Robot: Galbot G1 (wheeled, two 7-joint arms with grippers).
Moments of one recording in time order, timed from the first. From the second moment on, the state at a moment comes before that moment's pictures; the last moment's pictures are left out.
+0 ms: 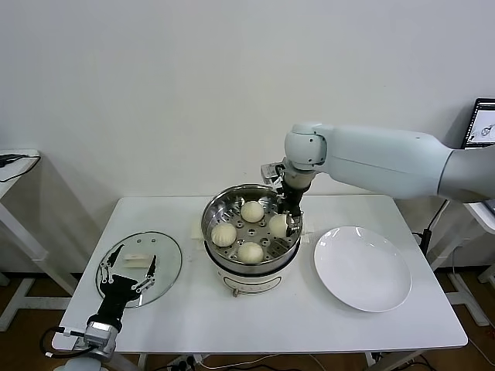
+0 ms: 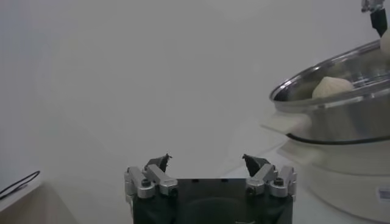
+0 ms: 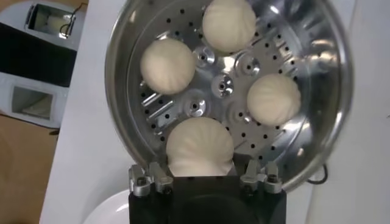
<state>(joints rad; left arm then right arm) 1.56 -1.39 -0.73 -2.03 0.20 -0.04 0.17 0.66 1.13 -1.45 1.25 0.45 -0.47 -1.14</state>
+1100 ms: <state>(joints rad) 1.58 -1.39 -0.73 -2.04 0.19 -0.05 0.17 0.68 1.06 -1.35 1.24 0.47 -0.46 -1.18</state>
